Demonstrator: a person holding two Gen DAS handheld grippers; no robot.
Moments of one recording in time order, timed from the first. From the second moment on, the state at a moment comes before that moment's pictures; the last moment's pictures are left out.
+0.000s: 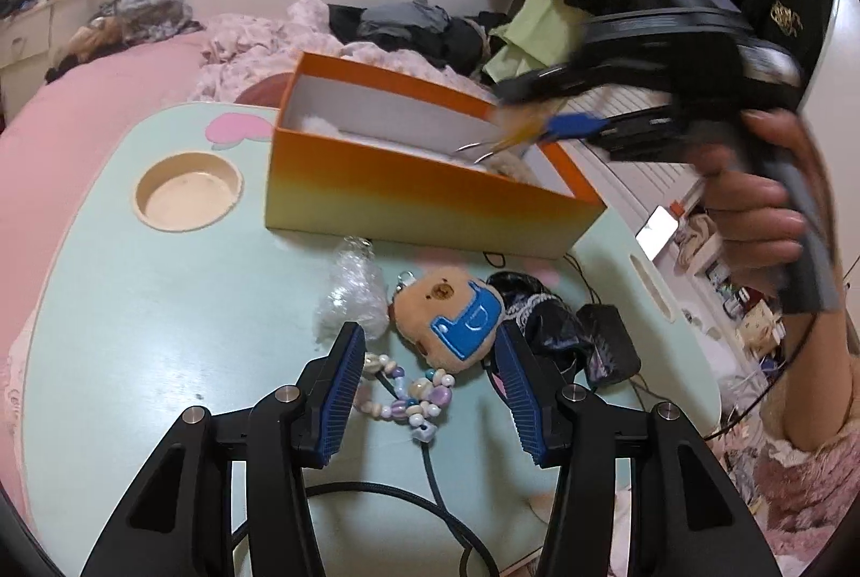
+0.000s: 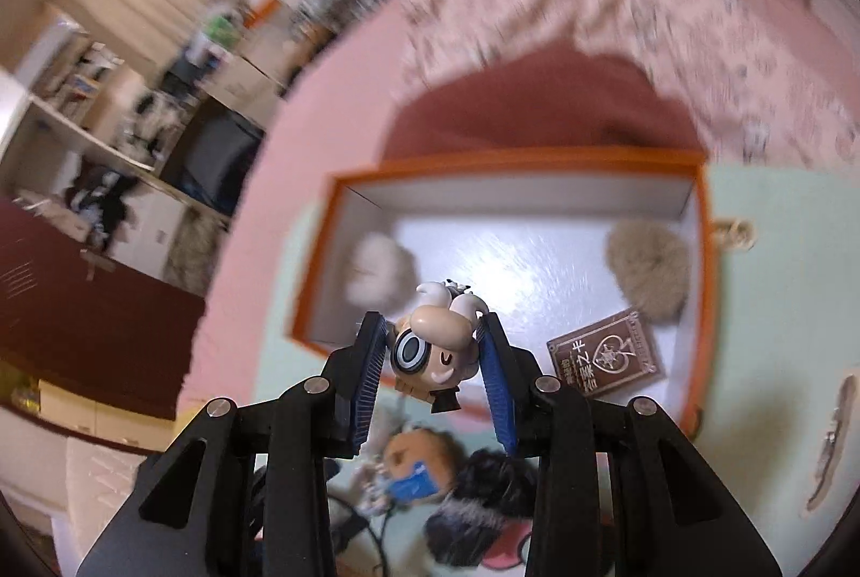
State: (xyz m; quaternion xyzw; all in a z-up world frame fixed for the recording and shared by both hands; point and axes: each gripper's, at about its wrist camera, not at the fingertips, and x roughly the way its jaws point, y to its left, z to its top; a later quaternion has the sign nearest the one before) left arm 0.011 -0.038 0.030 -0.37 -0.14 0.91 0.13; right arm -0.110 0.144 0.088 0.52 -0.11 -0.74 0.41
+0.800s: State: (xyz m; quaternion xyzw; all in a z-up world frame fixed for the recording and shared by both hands) left arm -0.053 -0.038 0.106 -0.41 -0.07 0.90 0.12; right arm -0.025 0.171 0.013 0.47 -0.07 -0.80 0.35
